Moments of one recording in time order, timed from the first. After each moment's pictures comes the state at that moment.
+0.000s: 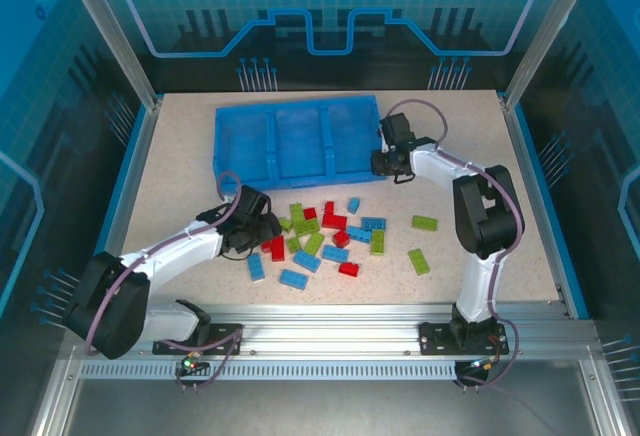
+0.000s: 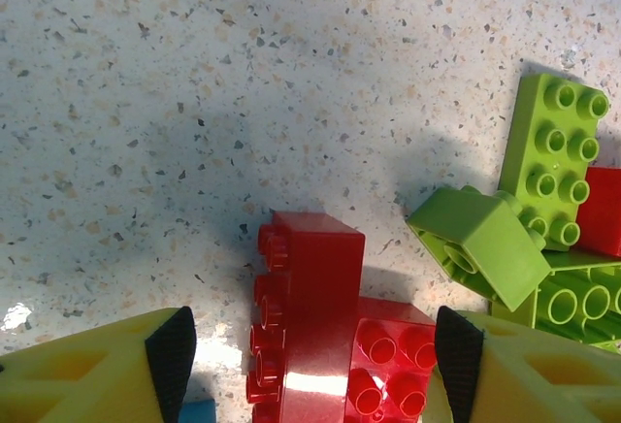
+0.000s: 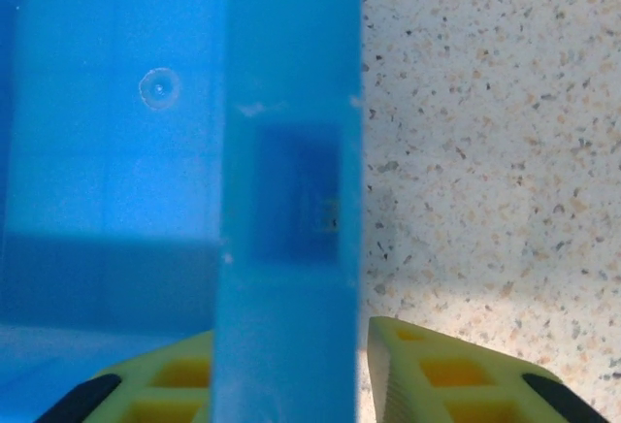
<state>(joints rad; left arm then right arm) -0.46 1.30 0.65 -0.47 -0.08 -0.92 0.32 1.94 1.36 -0.43 0.04 0.24</state>
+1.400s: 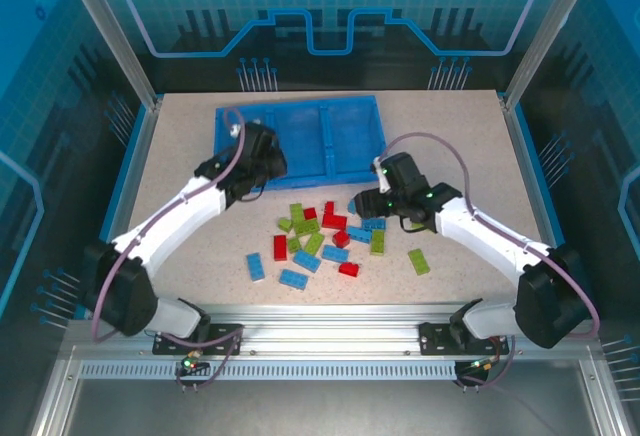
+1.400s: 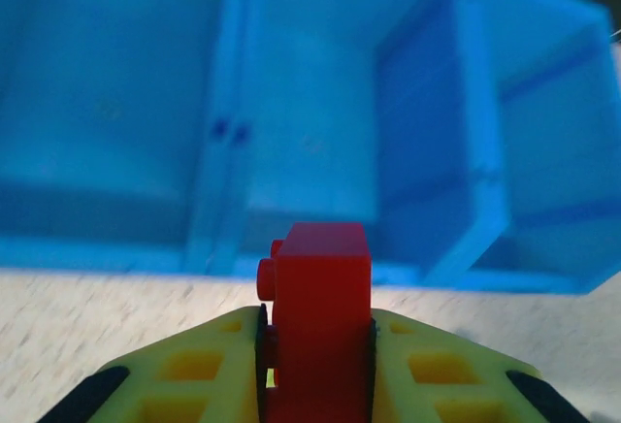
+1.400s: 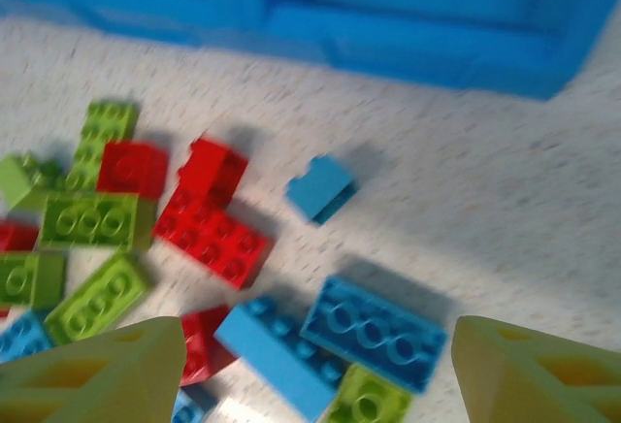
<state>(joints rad) -0.42 1.48 1.23 -0.50 -0.17 -0.70 0.58 1.35 0.93 -0.50 0.00 0.29</state>
